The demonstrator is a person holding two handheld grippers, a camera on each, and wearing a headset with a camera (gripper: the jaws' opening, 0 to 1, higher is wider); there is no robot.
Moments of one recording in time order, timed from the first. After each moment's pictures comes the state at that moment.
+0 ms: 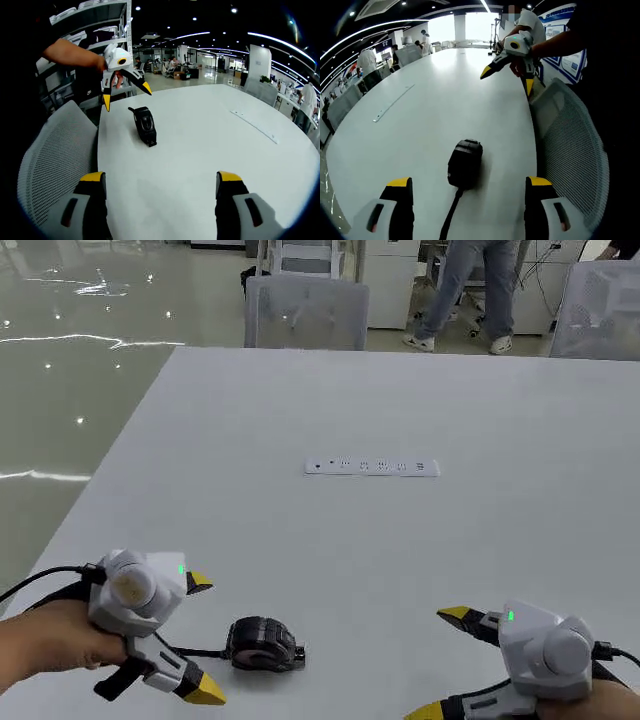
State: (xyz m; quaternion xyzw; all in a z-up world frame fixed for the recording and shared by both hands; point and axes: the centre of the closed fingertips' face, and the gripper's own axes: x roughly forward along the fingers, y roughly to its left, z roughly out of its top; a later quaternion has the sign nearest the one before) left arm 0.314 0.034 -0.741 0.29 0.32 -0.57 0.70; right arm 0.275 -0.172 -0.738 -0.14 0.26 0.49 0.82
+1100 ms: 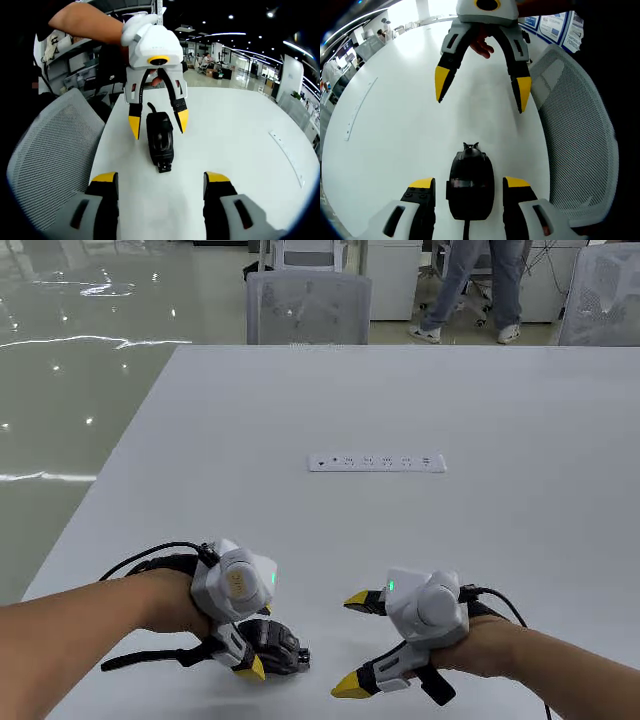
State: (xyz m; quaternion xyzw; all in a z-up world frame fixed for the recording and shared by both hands) left arm 0.323 -0.010 -0.791 0.39 0.37 -0.61 0.58; right arm 0.301 -0.070 -0.770 -0.20 0.27 0.60 0.73
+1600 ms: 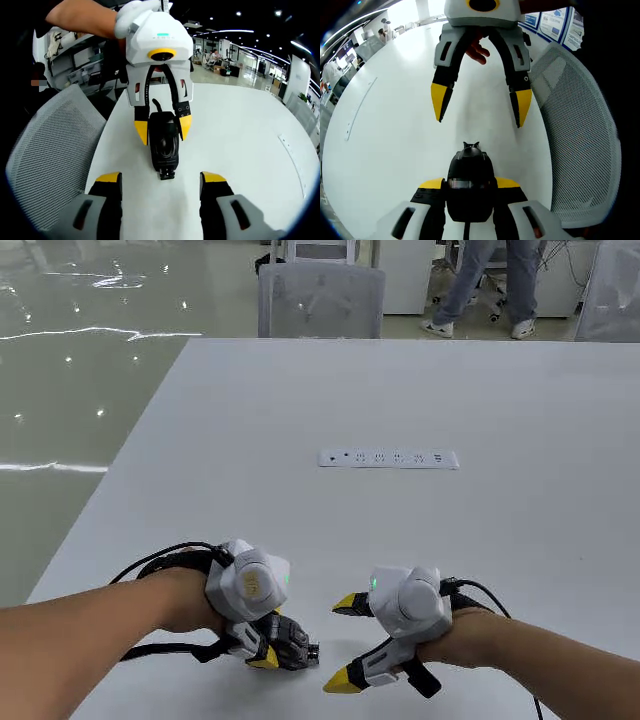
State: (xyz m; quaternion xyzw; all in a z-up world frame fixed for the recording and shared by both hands) left arm 0.323 -0.007 -0.796 0.39 0.37 -0.61 0.59; right arm 0.305 -0.054 -0.776 -0.21 0.27 0.61 0.71
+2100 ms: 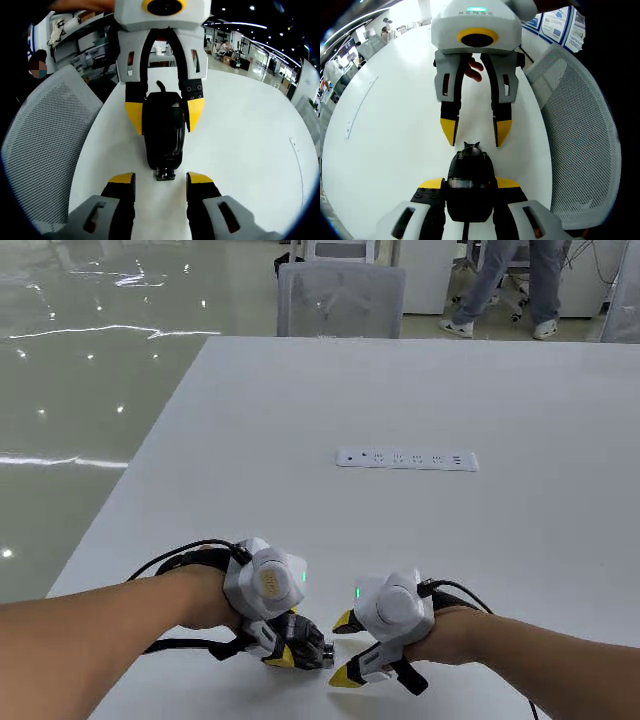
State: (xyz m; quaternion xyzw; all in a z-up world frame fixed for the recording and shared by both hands) left arm 0.324 -0.010 -0.796 0.39 0.37 -0.60 0.59; right arm 0.310 -0.036 -0.821 -0.27 0.31 0.62 0.66
